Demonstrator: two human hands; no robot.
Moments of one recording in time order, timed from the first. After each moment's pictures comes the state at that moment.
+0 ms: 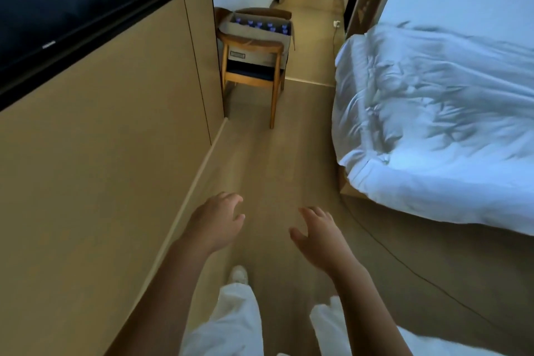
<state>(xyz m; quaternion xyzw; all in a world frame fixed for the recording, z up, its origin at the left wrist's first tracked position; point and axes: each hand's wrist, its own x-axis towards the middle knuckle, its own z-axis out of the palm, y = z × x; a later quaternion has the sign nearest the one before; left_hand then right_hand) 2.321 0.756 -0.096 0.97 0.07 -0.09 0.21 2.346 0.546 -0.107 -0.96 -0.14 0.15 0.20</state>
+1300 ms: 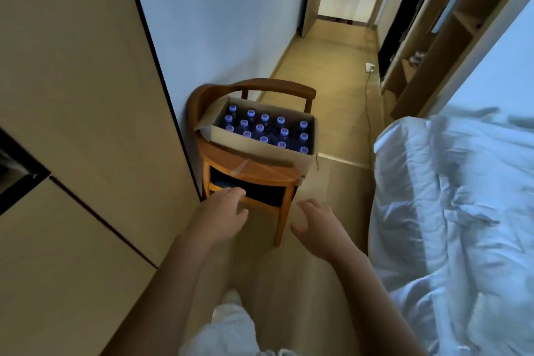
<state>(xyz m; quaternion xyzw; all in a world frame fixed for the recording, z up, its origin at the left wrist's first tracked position) 3.183 0.949 -0.085 0.96 0.11 -0.04 0.25 3.233 0.748 -0.083 -0.95 -0.20 0.15 0.19</state>
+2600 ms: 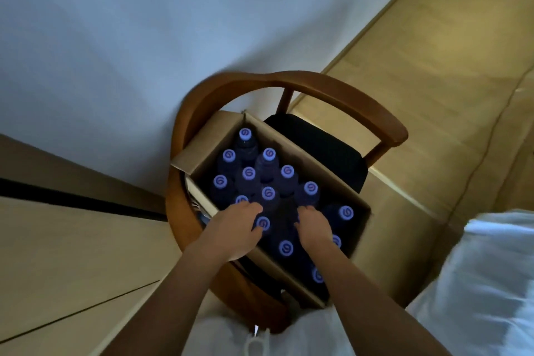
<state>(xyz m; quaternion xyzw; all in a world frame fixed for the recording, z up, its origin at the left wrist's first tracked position) 3.587 1.030 -0.165 0.89 0.26 -0.25 0.28 3.712 0.899 -0.268 -0.89 -0.34 0.32 0.02</state>
